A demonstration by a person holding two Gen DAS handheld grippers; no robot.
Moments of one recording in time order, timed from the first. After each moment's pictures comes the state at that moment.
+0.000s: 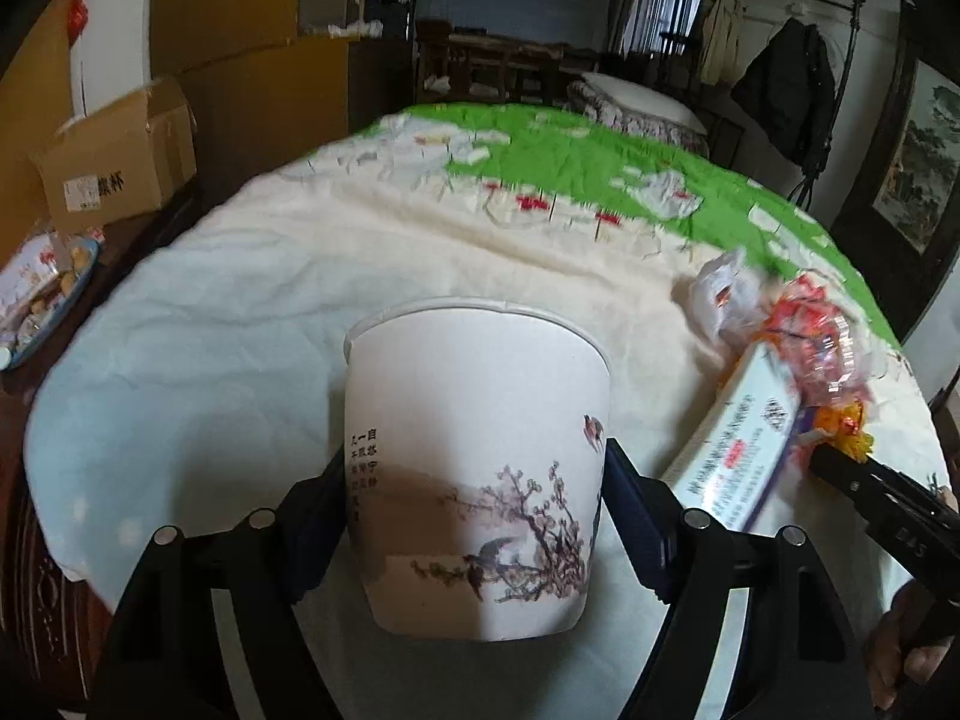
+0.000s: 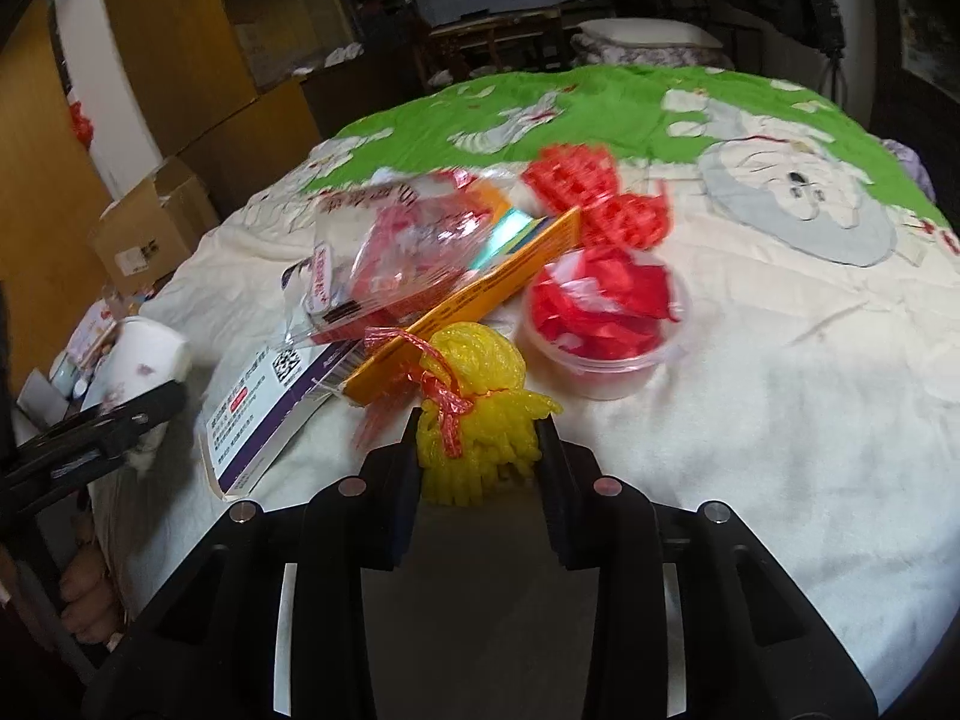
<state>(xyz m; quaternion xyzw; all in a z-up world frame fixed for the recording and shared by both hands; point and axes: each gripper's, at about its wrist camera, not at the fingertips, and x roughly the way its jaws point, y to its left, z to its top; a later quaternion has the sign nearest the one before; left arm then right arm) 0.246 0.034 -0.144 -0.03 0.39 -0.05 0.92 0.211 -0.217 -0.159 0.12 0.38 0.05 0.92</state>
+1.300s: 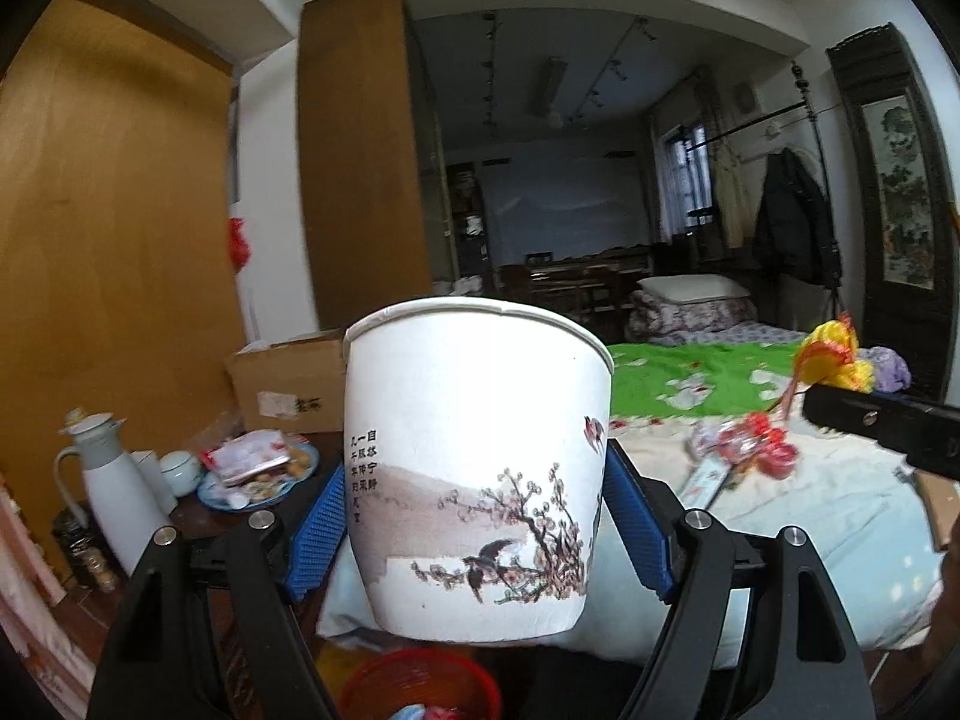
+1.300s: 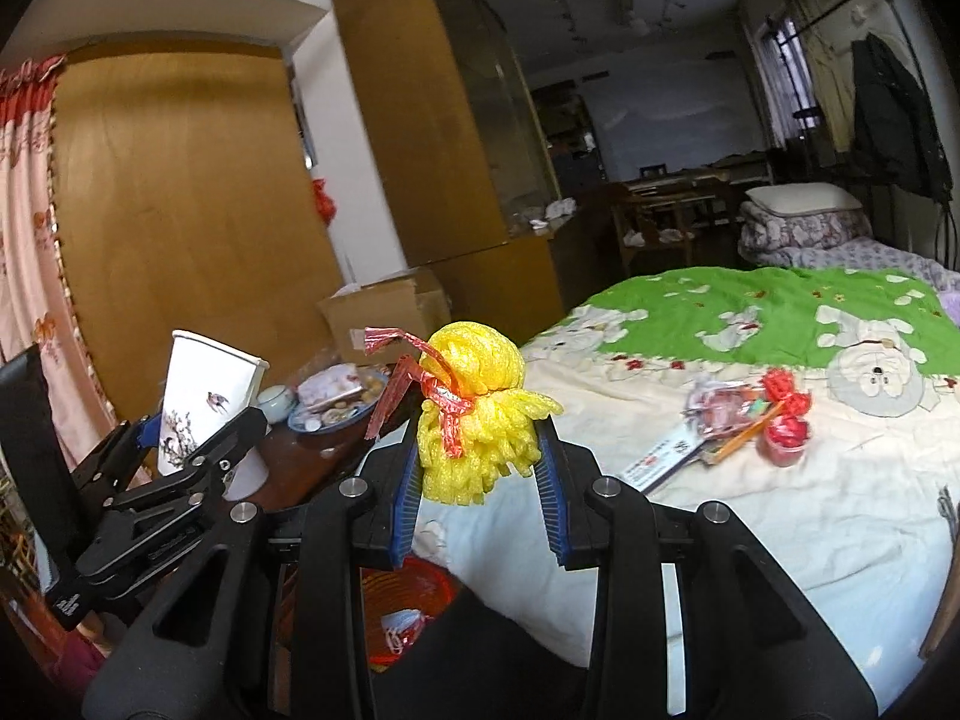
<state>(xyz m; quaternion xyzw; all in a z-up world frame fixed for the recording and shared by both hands) -0.047 0.083 0.012 0.07 0.12 0.07 0.99 -0.005 -0.114 0.013 0.11 0.18 0.26 0.94</state>
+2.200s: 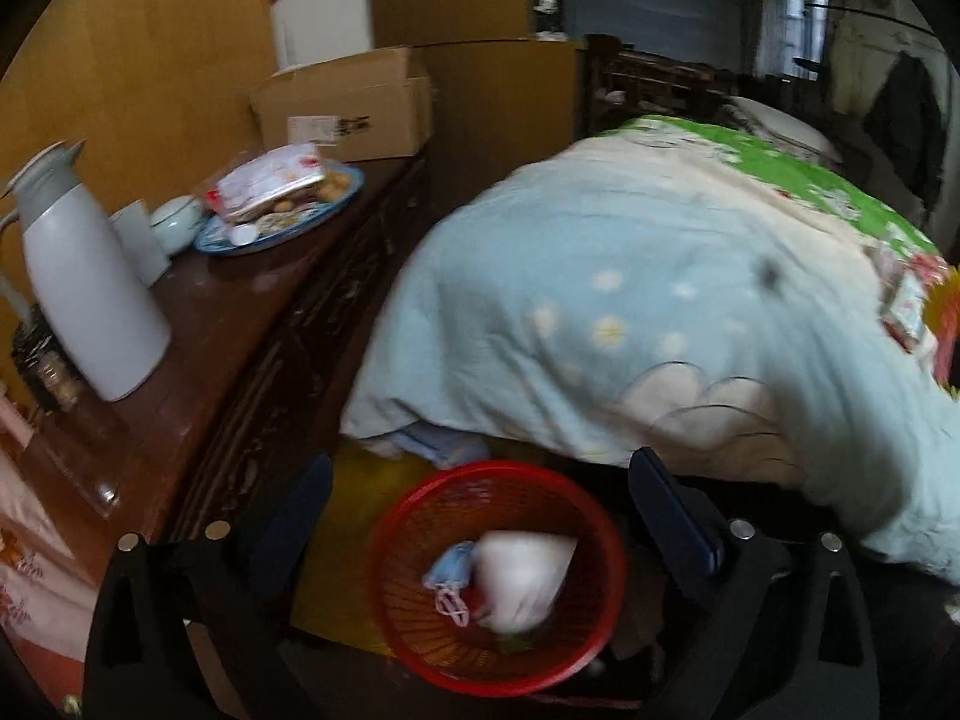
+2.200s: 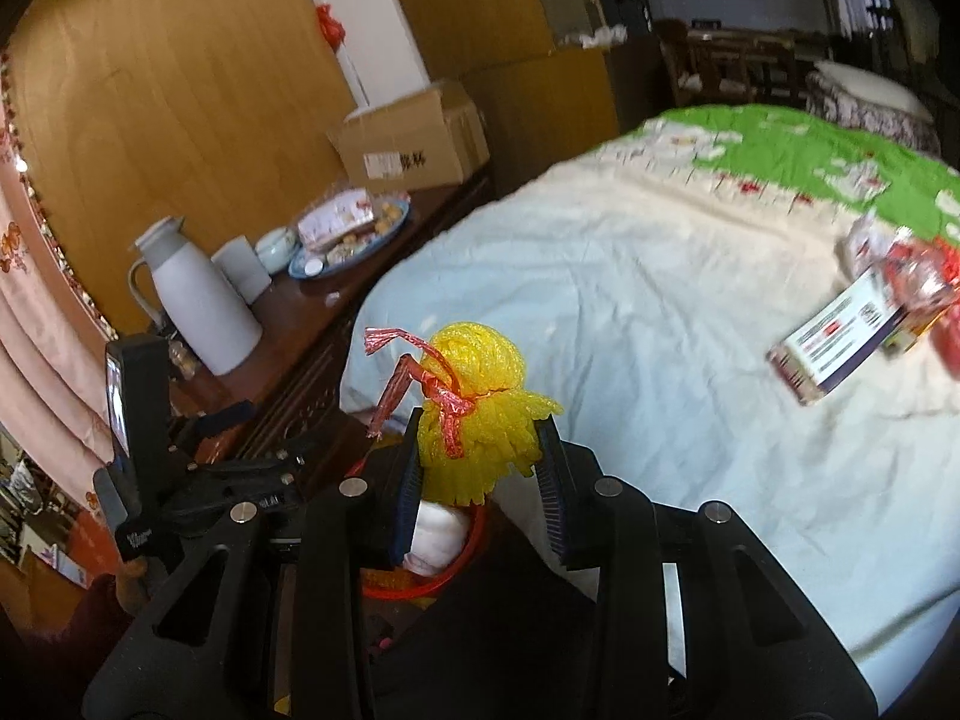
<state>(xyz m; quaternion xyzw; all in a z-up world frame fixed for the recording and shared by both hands) 0.068 0.248 -0.154 -0.02 0.39 0.14 0.91 0.099 0.008 -0.101 0.05 0.38 0.32 0.87</state>
